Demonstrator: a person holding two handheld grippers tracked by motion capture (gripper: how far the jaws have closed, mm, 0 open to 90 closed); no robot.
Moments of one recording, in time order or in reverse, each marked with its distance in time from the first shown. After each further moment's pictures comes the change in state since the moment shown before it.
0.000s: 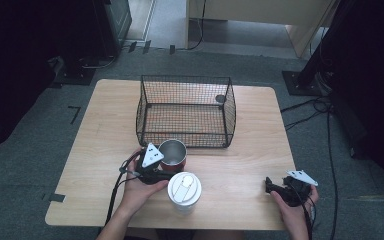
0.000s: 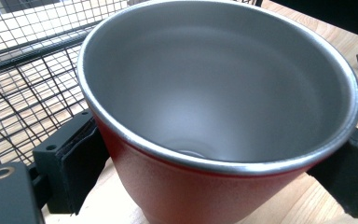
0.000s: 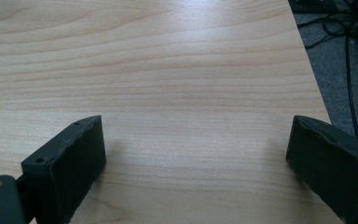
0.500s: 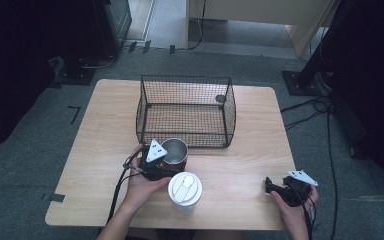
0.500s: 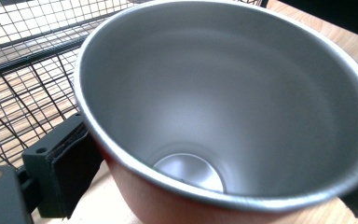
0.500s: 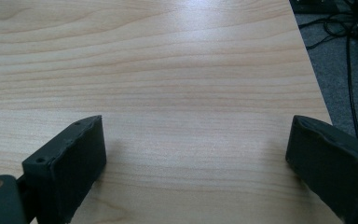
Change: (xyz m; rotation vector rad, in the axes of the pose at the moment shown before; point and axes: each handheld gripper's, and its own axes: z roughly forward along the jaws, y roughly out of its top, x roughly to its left) left arm 0.000 0.007 0.012 0.022 0.014 -0.013; right arm 0.000 0.000 0.000 -0.002 0.003 -0.004
